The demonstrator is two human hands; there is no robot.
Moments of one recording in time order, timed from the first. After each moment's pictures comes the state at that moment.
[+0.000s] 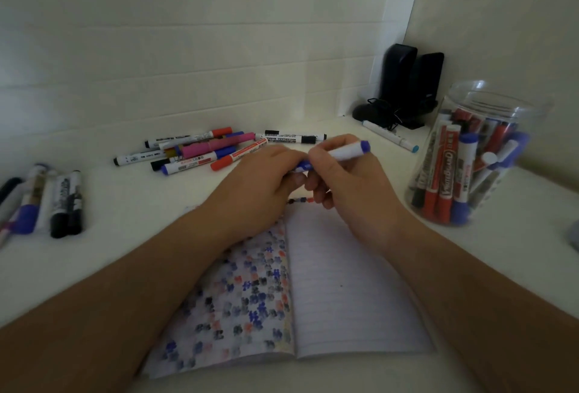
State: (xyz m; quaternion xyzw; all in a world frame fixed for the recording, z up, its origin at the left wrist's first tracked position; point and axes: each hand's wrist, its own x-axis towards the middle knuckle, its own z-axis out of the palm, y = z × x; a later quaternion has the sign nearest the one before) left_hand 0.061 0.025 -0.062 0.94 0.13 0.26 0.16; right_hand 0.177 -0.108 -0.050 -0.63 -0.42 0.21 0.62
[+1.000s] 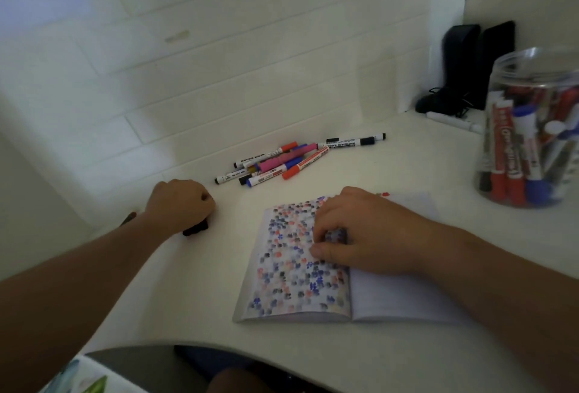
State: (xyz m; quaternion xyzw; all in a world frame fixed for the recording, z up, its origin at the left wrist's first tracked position) left_hand -0.110 0.158 -0.044 0.84 0.52 -0.01 -0.15; right_hand 0.148 -0.119 -0.065 -0.62 -0.76 0.07 0.20
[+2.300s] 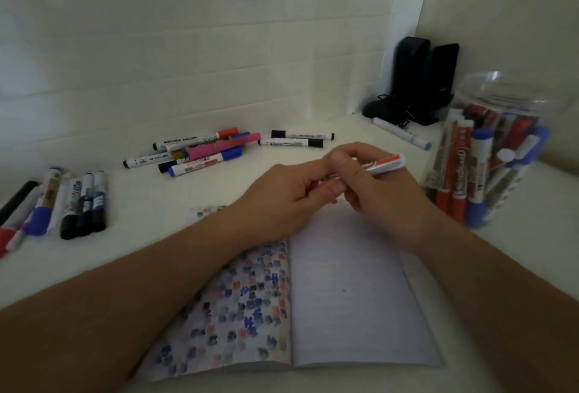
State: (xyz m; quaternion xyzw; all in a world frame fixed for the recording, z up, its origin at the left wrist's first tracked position) left_hand 0.078 0.007 -0.064 0.93 0.08 0.22 0.29; right_hand 0.217 -0.118 -0.064 -0.61 -0.47 0.20 0.60
